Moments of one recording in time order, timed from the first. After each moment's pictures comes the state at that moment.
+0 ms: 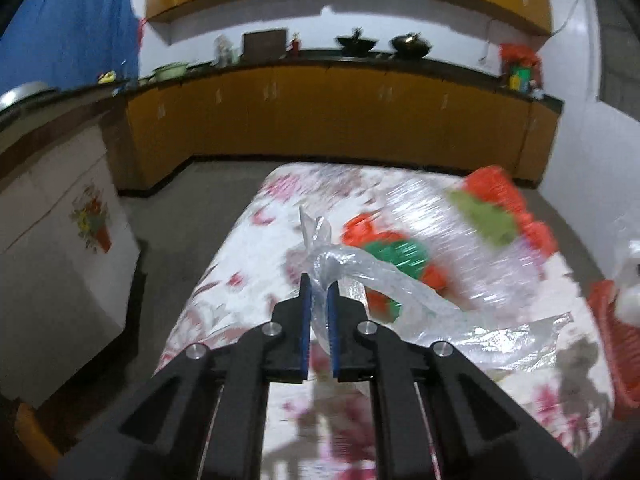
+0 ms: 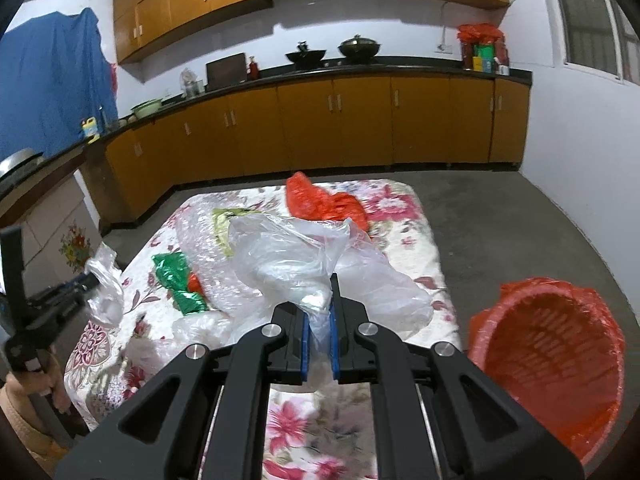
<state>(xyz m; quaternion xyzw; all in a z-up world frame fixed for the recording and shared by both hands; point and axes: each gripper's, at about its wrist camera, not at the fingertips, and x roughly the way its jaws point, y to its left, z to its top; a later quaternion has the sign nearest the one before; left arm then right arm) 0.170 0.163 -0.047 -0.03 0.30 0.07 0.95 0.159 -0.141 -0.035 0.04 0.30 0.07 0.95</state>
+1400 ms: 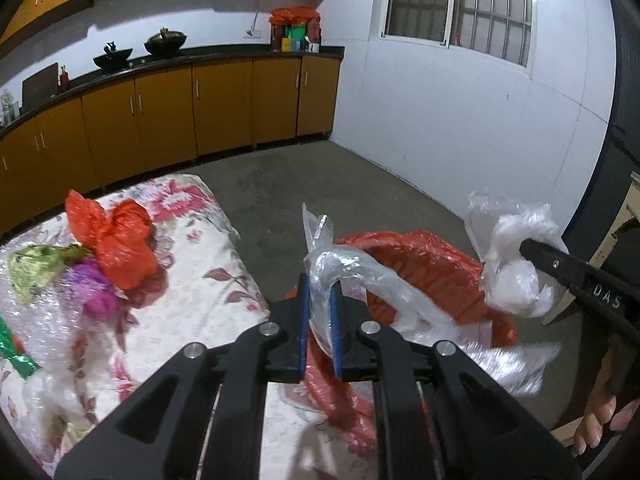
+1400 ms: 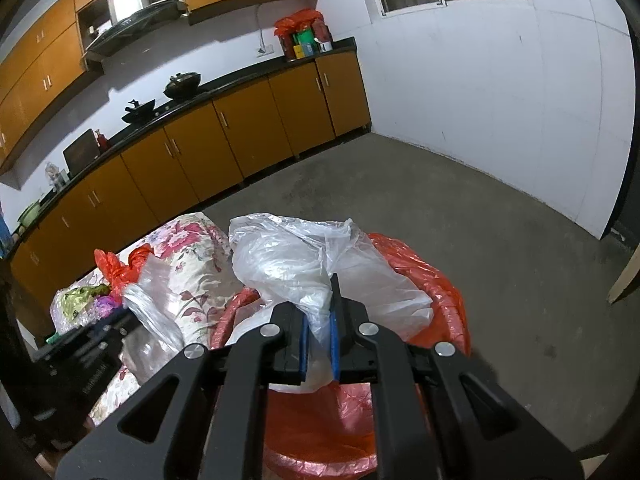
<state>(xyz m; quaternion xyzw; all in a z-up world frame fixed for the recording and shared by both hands) 0.183 -0.197 -0.060 0.05 0.32 -0.29 0.90 0.087 -0.363 -0.047 0.18 0.29 -0.17 0.93</state>
